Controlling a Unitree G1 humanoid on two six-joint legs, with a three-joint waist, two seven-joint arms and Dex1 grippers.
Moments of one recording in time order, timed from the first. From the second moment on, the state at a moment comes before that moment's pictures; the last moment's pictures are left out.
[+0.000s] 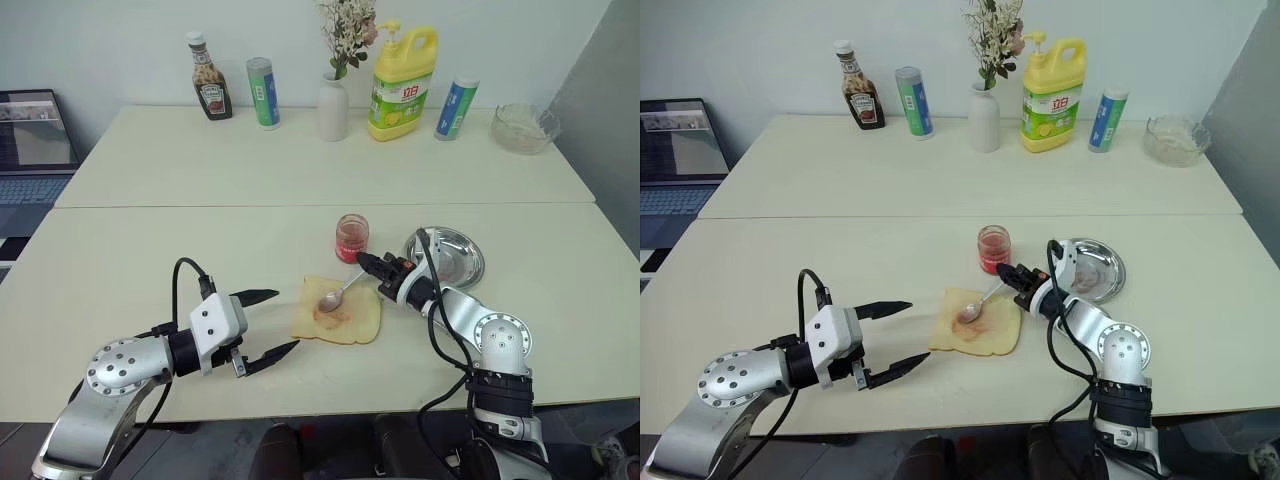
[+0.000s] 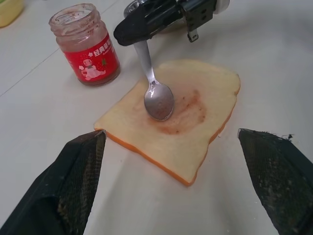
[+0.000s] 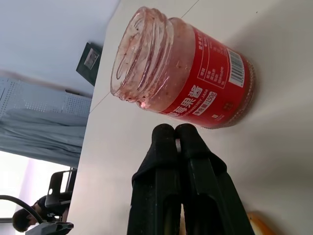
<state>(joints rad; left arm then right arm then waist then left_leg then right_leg) 0.15 0.74 0.08 -0.46 -0.33 0.17 -0.91 -0.38 0.02 -0.23 -0.12 1.09 1.07 -0.09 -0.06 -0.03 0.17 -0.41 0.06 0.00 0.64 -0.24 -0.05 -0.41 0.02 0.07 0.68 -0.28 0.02</state>
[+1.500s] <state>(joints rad) -0.40 0.68 -0.16 -0.49 -0.43 0.50 -0.90 -0.31 -0.44 -0.45 -0.14 1.04 0.78 0.12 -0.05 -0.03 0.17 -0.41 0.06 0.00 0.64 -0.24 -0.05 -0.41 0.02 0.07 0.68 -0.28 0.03</state>
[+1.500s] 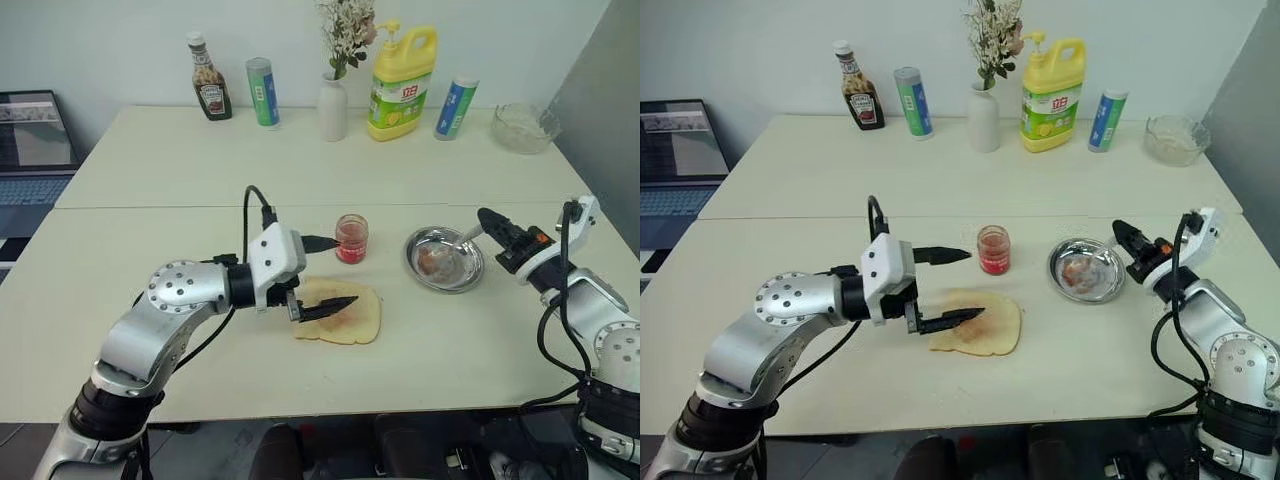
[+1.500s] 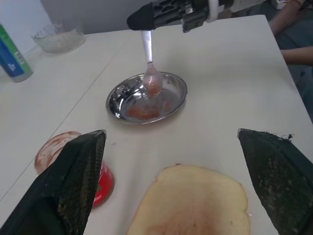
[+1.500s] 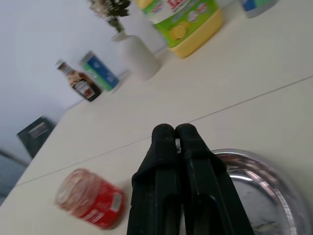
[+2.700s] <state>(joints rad) -0.51 0.60 -0.25 -0.46 -0.34 0.54 -0.86 -0.27 -0.50 -0.34 0.08 0.59 0.51 0.44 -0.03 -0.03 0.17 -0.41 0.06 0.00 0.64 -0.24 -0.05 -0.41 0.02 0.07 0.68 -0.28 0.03</state>
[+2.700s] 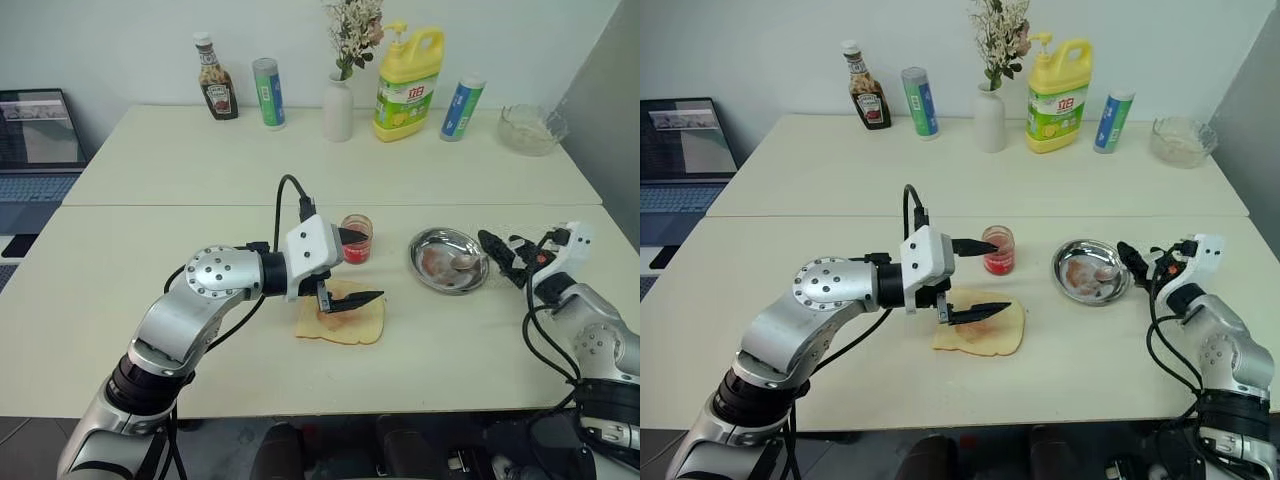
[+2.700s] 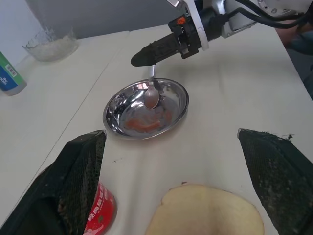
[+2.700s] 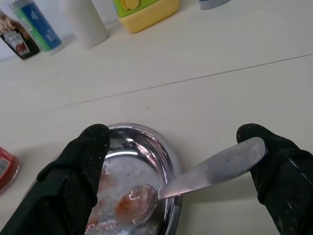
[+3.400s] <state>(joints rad) -0.51 0.59 -0.25 -0.46 -0.32 0.53 -0.87 -0.26 -0.45 -0.42 0.00 0.67 0.50 0.45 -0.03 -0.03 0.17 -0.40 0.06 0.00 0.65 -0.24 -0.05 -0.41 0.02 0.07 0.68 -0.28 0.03</state>
